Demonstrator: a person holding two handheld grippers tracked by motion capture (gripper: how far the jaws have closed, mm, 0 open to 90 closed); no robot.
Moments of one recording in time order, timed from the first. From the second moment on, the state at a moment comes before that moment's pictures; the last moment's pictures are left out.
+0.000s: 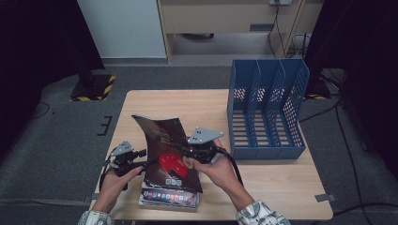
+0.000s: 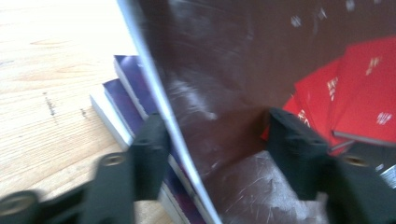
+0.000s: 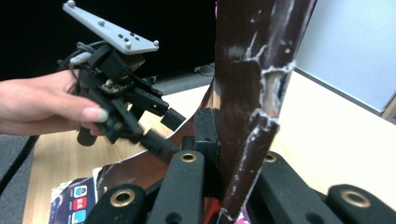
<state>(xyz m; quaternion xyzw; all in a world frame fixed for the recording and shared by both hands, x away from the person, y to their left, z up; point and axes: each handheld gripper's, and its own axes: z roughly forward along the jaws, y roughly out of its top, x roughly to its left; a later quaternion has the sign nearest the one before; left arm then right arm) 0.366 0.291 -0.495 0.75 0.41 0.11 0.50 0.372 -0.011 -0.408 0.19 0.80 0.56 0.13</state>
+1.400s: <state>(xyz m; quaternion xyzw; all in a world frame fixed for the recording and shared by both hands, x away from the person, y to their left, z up) 0.361 0.285 -0.468 0.74 0.43 0.18 0.49 0.398 -0.028 -0.406 0.25 0.78 0.56 0.12</state>
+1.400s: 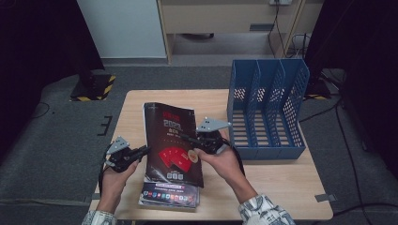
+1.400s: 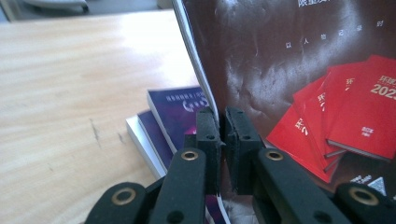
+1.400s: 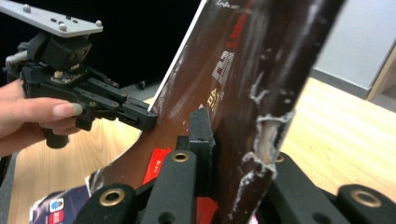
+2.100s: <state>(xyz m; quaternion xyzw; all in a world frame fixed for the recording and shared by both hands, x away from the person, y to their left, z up) 0.358 0.284 -0.460 0.73 0.42 0.19 0.51 0.404 -0.018 -0.403 0.25 0.79 0.55 0.10</state>
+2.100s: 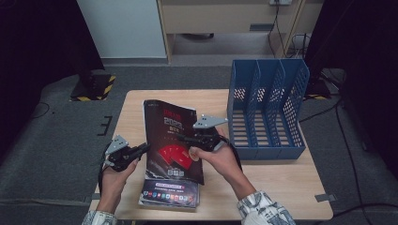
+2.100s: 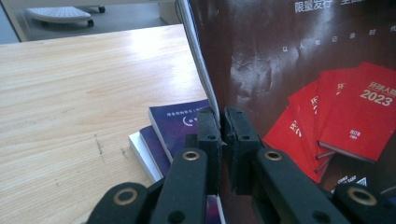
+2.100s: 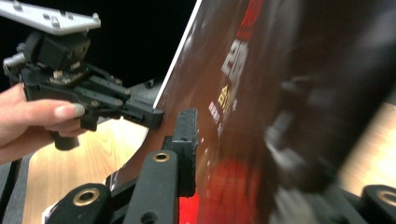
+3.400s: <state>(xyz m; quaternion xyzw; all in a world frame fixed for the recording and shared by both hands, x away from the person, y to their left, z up) 0.368 0.295 -0.491 0.73 0.48 0.23 0.43 0.421 -0.024 -0.362 0.26 0.74 0.59 0.19</state>
